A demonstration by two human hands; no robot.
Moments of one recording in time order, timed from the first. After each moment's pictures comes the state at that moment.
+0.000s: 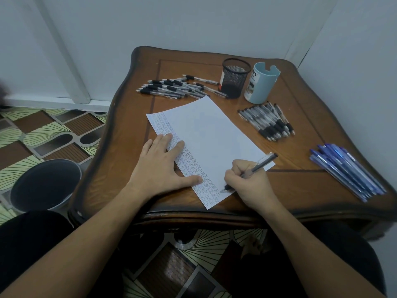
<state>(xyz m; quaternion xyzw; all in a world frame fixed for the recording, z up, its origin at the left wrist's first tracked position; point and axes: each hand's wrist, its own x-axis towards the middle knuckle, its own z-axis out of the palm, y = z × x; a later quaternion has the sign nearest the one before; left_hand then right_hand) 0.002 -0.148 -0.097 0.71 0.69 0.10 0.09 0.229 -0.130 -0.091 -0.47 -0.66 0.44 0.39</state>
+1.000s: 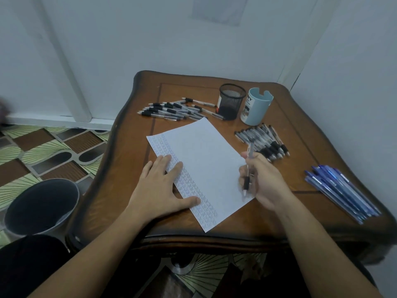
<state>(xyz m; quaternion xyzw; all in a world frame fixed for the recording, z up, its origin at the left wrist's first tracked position) 0.001 -0.148 -0.097 0.71 0.69 0.10 0.09 0.241 -0.085 -0.047 -0.55 -0.45 0.60 0.36</state>
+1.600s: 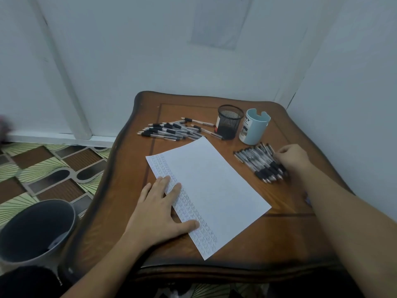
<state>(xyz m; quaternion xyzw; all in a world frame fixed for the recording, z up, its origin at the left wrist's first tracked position) 0.002 -0.148 -0.094 0.71 0.69 0.12 0.08 0.320 0.067 -0.039 -0.75 -0.60 0.21 0.20</state>
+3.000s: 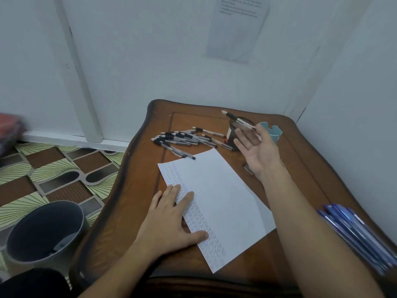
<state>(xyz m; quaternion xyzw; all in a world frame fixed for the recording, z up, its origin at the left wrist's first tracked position) 0.000 -0.146 -0.094 0.71 0.69 0.12 0.10 0.181 0.040 -0.001 -0.34 -0.27 0.67 0.60</state>
